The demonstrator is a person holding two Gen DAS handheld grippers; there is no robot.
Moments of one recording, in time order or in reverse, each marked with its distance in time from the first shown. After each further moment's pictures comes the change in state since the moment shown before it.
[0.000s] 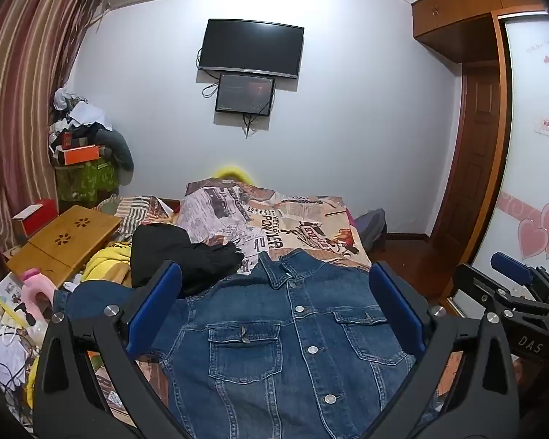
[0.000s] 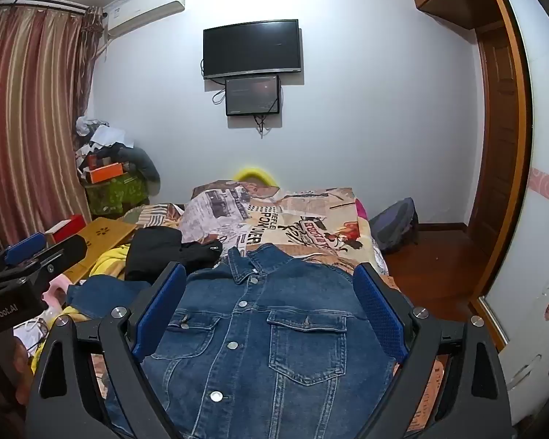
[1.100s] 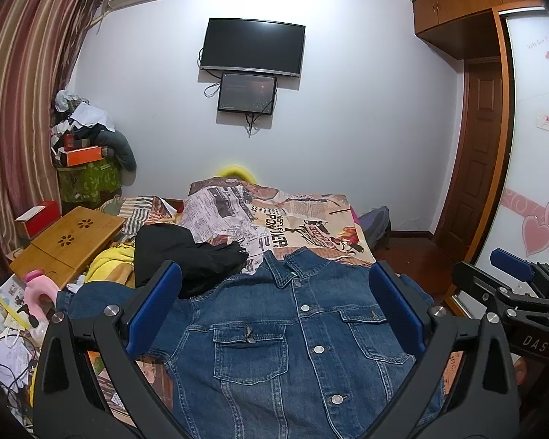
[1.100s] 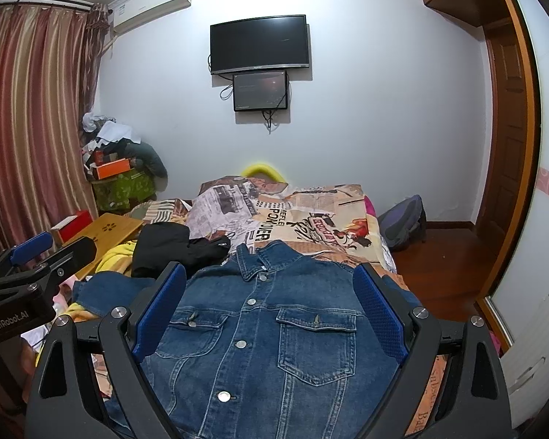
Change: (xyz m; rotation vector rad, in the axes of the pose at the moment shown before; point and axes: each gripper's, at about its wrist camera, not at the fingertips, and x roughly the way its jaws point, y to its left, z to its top) left arm 0.007 0.005 -0.003 0.019 0.009 0.013; right arm 0.002 0.009 0.007 -0.013 0.022 0.023
